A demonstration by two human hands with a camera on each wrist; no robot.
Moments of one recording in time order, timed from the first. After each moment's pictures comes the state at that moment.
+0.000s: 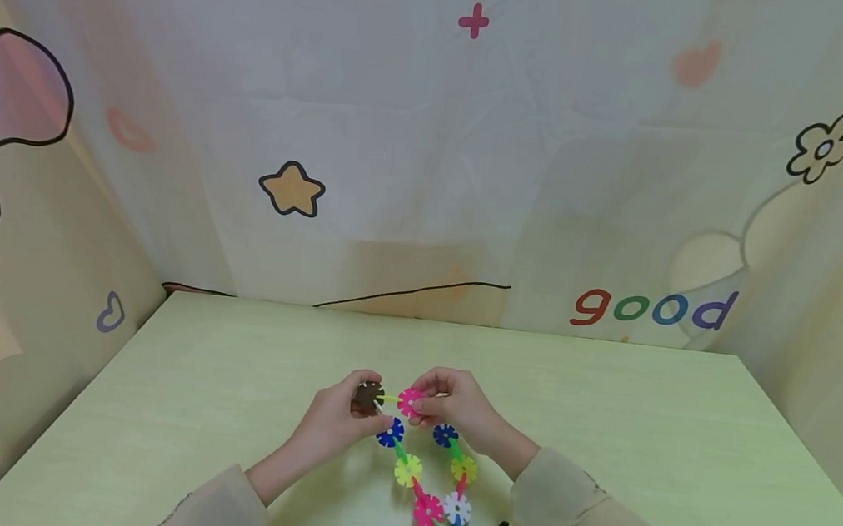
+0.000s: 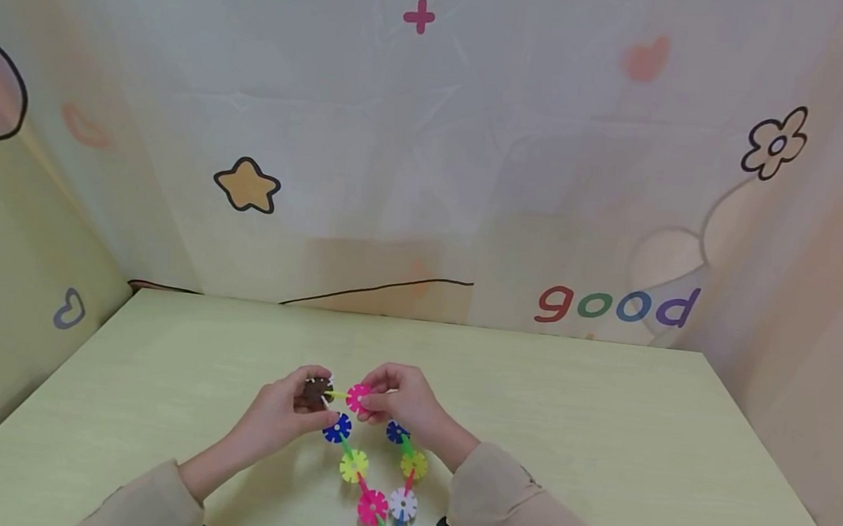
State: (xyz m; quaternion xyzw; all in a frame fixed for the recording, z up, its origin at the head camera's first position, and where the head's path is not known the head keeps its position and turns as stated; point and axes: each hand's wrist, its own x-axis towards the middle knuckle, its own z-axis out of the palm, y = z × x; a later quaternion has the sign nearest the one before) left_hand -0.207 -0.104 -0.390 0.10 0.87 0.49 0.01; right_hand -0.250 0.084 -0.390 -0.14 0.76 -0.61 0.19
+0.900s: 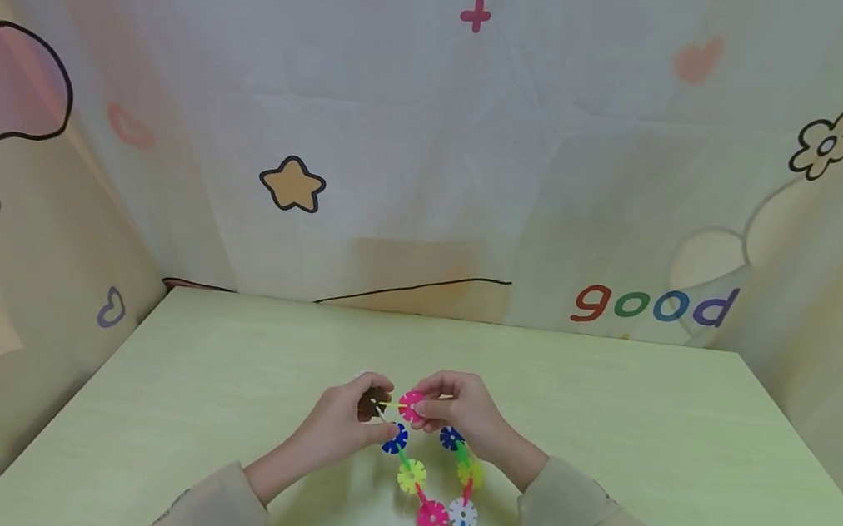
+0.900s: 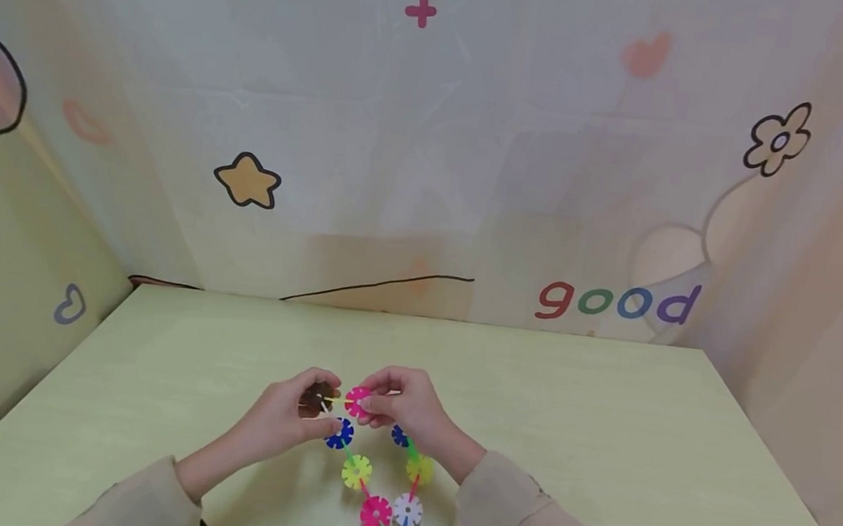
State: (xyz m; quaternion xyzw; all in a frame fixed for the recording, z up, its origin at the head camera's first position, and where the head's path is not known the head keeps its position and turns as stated) left_hand -0.198 -0.100 -0.382 0.16 0.88 0.44 0.00; right_hand -0.235 0.088 -0.386 -0.15 0.74 -0.63 0.17
